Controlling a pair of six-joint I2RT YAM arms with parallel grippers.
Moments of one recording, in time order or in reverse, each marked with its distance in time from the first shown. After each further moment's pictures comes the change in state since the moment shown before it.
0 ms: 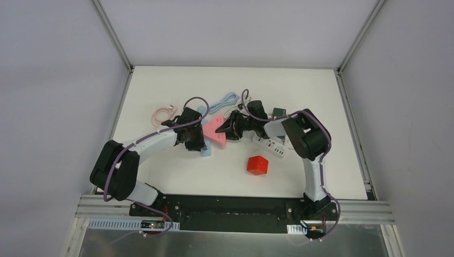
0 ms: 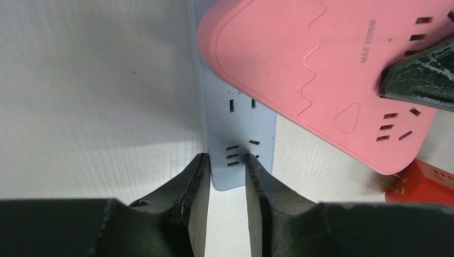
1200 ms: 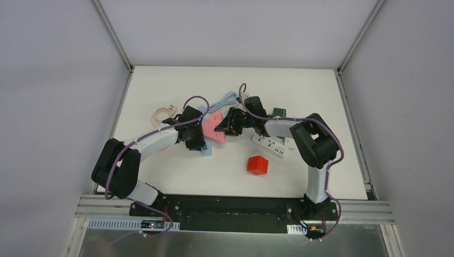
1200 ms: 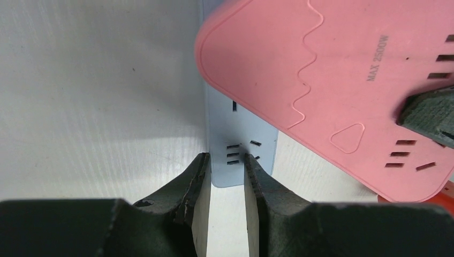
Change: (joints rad) left arm 0.000 0.019 0.032 -0.054 -0.023 -0.027; right arm 0.044 -0.140 0.022 -0.182 0.164 -0.223
